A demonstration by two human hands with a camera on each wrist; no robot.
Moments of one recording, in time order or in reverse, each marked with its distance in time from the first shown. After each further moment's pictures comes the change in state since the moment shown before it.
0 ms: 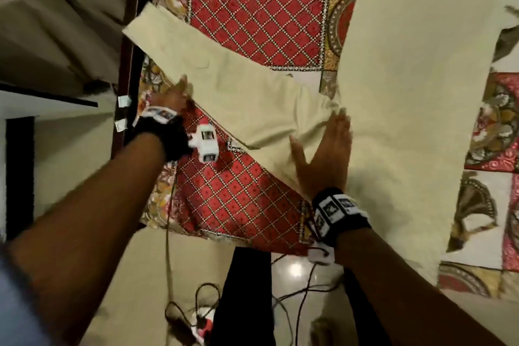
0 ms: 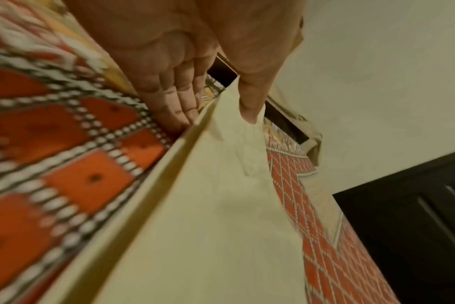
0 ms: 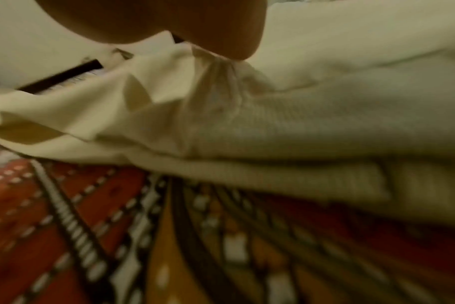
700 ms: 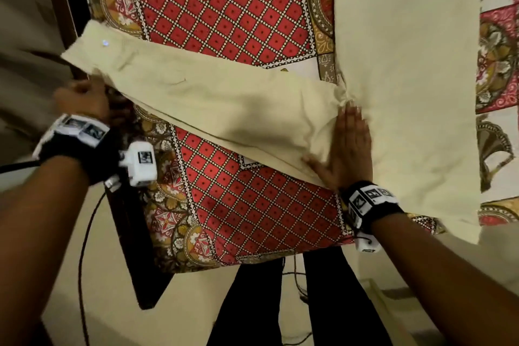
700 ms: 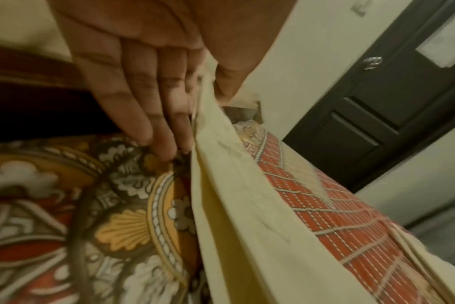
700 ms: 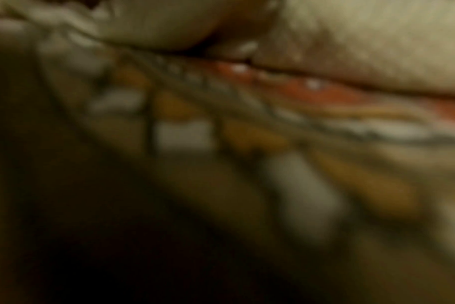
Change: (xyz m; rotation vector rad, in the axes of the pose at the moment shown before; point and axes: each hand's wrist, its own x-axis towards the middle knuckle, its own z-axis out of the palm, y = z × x) left_hand 0.099 0.050 -0.083 0.330 0.098 0.332; right_hand -0.008 0.011 0.019 -0.307 0.001 0.030
